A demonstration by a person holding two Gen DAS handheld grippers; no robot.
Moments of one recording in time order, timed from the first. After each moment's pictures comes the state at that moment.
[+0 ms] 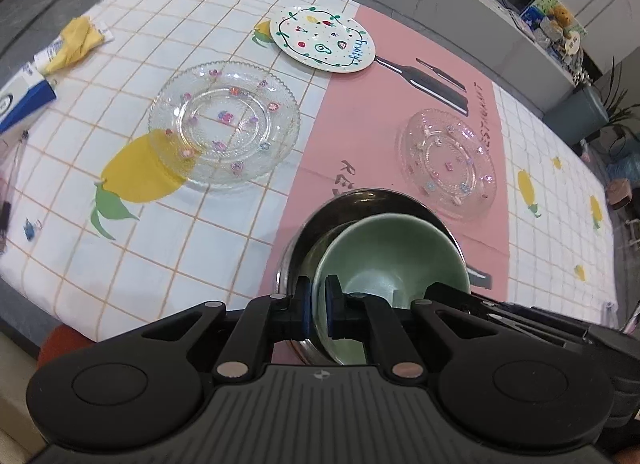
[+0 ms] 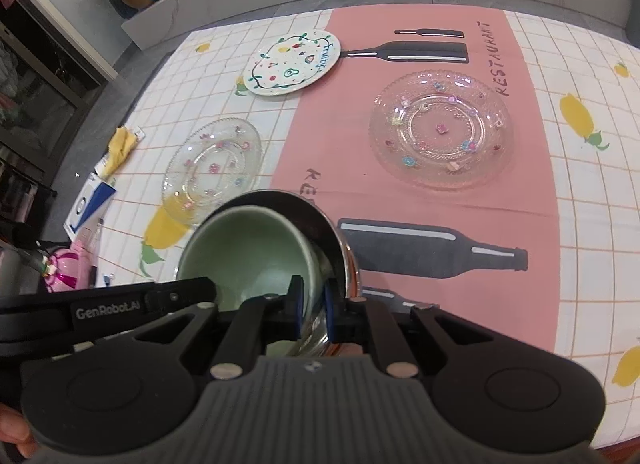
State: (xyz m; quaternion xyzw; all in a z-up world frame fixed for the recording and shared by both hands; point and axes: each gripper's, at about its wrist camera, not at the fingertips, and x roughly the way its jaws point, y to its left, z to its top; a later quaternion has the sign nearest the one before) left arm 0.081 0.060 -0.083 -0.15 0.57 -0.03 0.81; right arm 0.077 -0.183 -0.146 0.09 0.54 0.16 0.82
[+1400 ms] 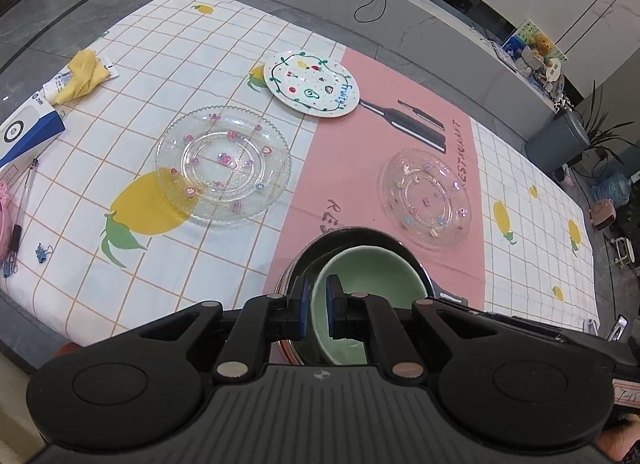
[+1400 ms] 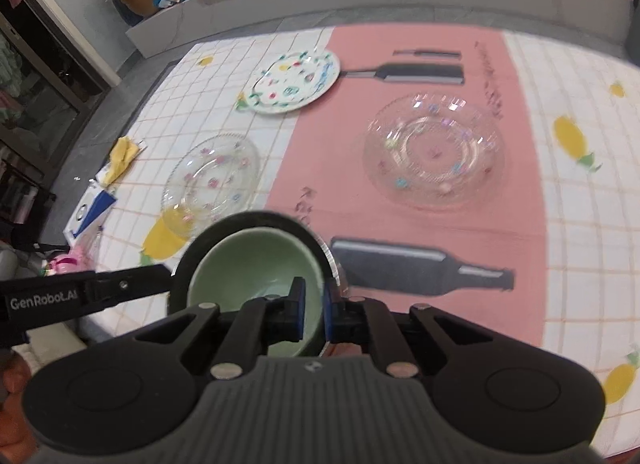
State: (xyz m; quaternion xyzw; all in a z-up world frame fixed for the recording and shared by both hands) left arm 0.073 0.074 -0.050 -0.17 0.52 -0.04 0.84; right arm 0.076 -0.191 -0.136 0.09 0.52 0.16 0.83
